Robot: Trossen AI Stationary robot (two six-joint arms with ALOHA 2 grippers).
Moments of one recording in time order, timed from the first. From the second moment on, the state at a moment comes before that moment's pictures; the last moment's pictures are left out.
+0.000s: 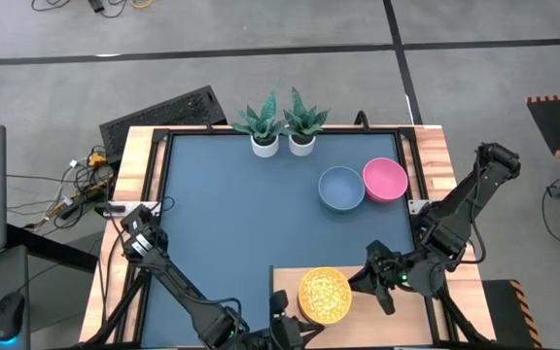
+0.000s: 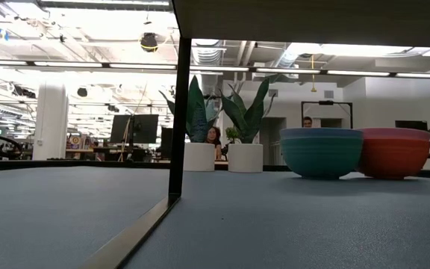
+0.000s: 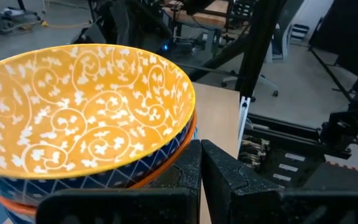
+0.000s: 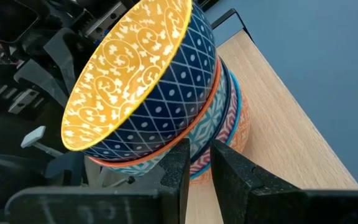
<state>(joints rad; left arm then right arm) -0.73 2.24 2.11 -0.20 -0.93 -0.43 0.85 1.20 0.96 -0.28 0.52 1.08</state>
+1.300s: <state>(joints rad) -0.73 2.24 2.11 -0.26 -0.93 -0.50 0.85 1.20 1.03 -0.39 0.54 1.10</state>
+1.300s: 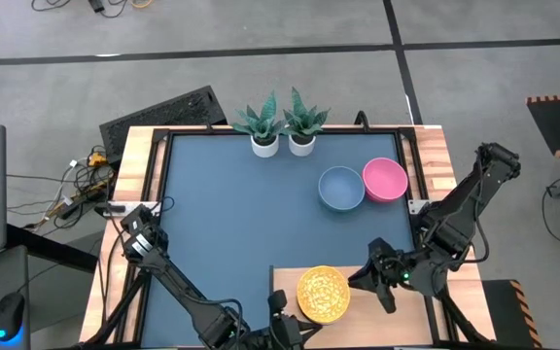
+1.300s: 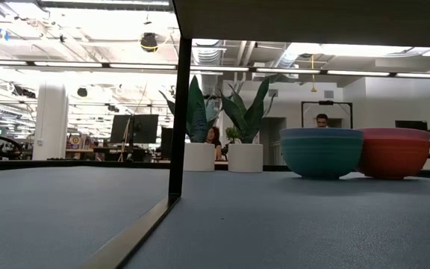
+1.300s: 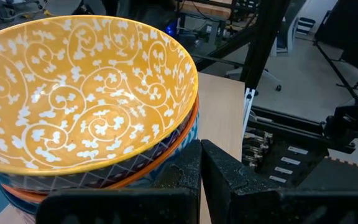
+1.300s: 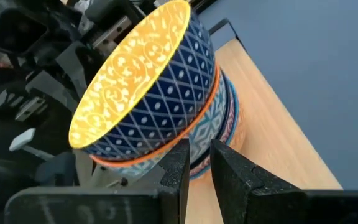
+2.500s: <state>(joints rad) -0.77 2.19 2.10 -0.51 -1.16 -0.68 0.83 1.20 1.03 -0.44 0.49 1.10</state>
